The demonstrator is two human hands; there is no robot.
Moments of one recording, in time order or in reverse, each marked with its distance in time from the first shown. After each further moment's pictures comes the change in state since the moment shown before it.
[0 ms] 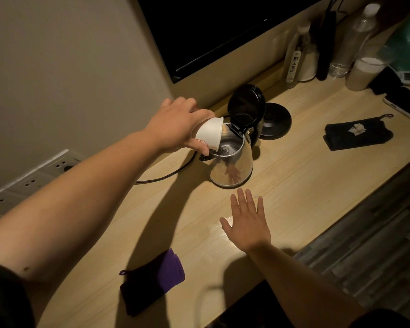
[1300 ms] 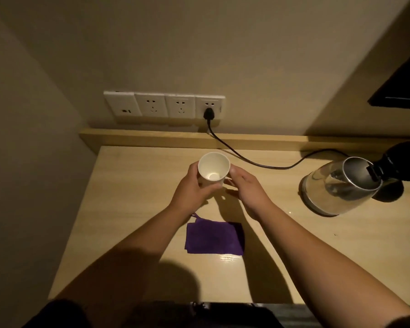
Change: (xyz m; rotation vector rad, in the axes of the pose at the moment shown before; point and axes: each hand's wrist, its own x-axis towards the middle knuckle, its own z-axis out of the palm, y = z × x) left_hand -0.311 0.024 0.146 -1.402 0.524 -1.160; right_hand 0.015 -0.242 -0.099 1.075 -0.500 -0.240
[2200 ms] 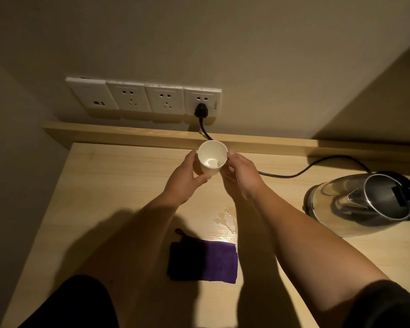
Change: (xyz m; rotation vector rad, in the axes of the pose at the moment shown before) left_hand 0.114 -0.046 0.022 0.306 0.017 0.069; right_hand 0.118 0.030 -0.030 0.049 0.075 0.131
